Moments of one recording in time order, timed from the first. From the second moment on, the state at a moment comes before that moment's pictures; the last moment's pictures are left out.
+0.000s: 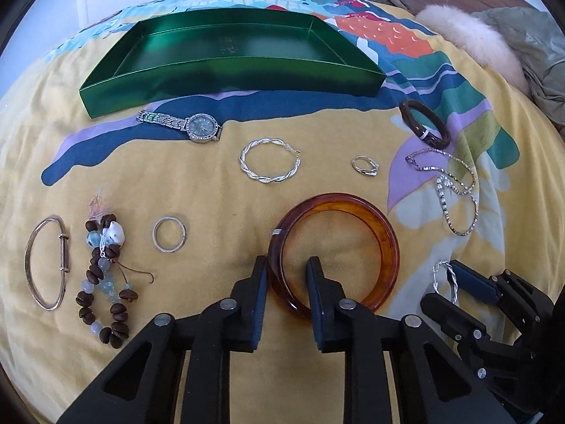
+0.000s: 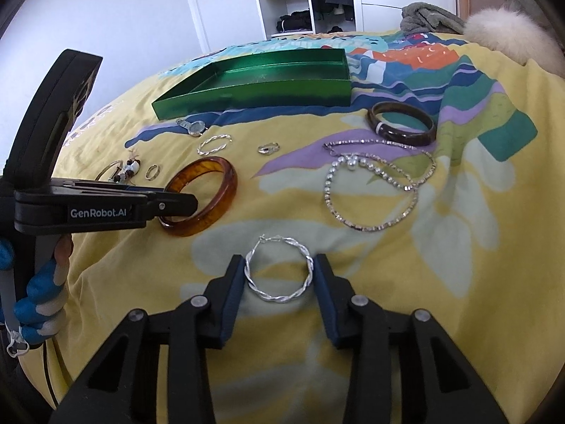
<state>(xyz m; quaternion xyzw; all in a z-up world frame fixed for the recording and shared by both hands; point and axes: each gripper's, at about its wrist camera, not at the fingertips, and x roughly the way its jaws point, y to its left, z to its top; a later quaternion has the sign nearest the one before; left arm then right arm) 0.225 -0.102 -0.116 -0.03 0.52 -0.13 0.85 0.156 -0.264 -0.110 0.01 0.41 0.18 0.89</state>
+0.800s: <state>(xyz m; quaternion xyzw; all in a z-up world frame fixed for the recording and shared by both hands) 0.165 -0.081 -0.042 -0.02 0.44 -0.13 0.89 0.095 -0.276 -0.044 0.03 0.35 0.14 0.93</state>
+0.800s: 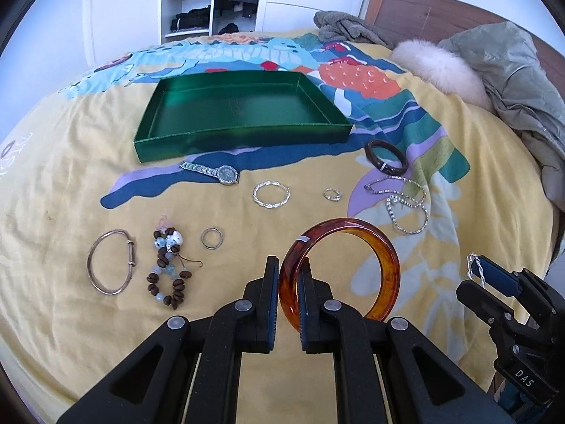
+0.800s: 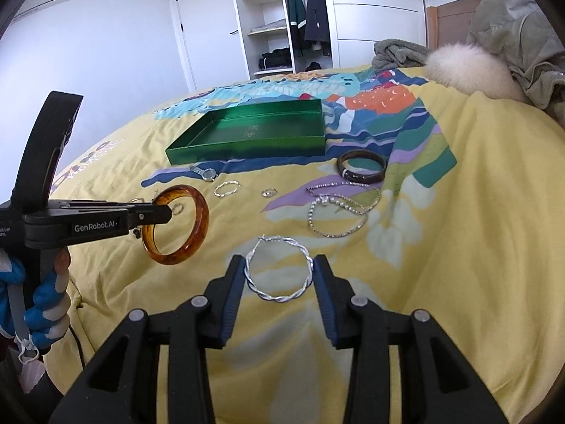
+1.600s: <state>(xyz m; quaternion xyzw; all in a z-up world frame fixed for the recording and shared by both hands) 0.150 0.014 0.103 -0.06 0.31 -0.09 0.95 0.105 -0.231 0.104 -0.01 0.23 0.15 0.96</state>
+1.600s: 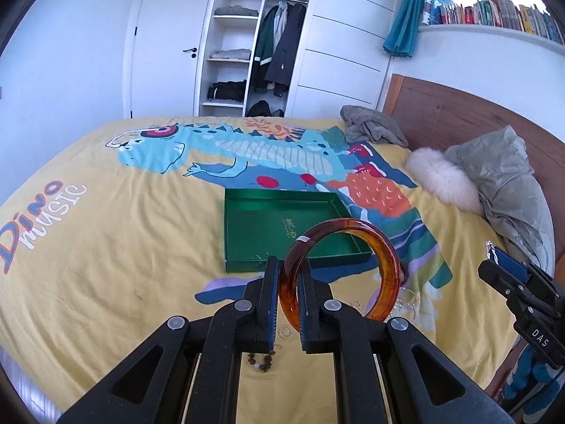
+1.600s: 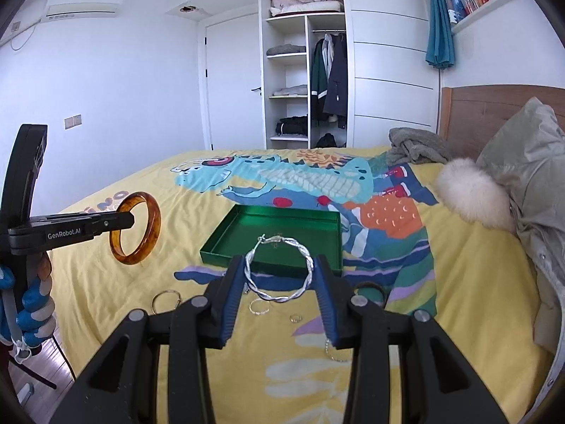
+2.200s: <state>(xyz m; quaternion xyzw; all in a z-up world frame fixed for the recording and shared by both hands) 0.299 0.020 0.049 -0.06 0.36 -0.05 0.93 0.275 -0.211 0.072 -0.01 0.26 0.13 0.96</state>
